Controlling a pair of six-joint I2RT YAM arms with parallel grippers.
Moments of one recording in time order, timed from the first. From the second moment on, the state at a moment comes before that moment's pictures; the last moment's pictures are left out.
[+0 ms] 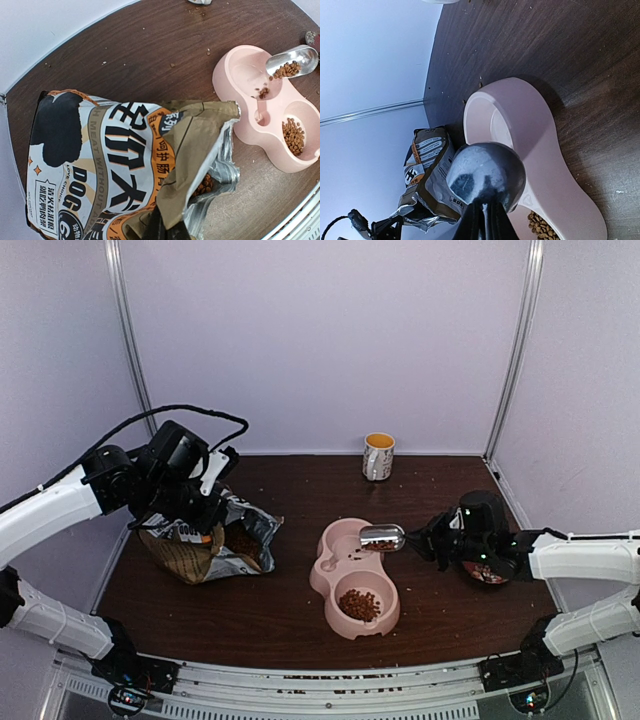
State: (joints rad) left arm -0.80 1.22 1.20 -0.85 -0.20 -0.16; right arm 0.64 1.18 0.51 0.18 -0.11 1.49
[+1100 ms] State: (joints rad) left arm -0.80 1.22 1.20 -0.85 -0.20 -0.15; right arm 0.76 1.16 0.74 -0.19 0.09 1.29
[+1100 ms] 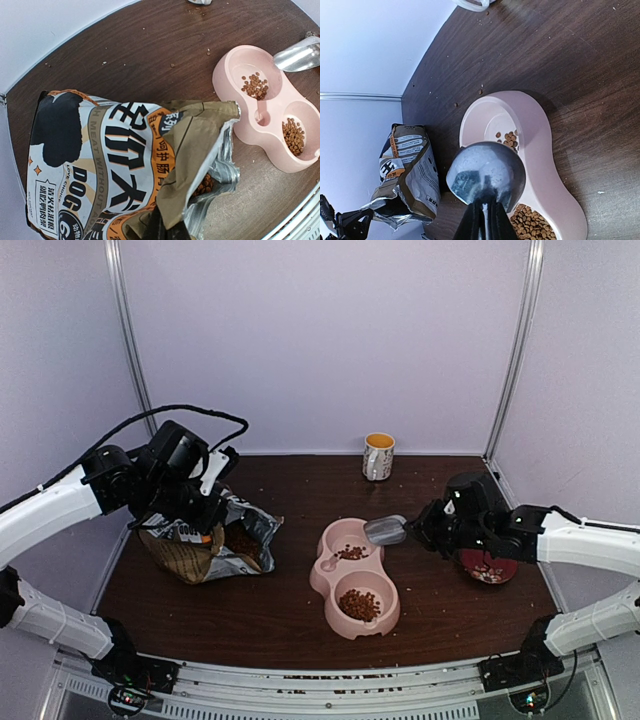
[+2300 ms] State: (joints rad) left arm -0.80 1.22 1.20 -0.85 -0.20 -0.15; right arm 1.14 1.29 1.06 -0.23 0.21 1.16
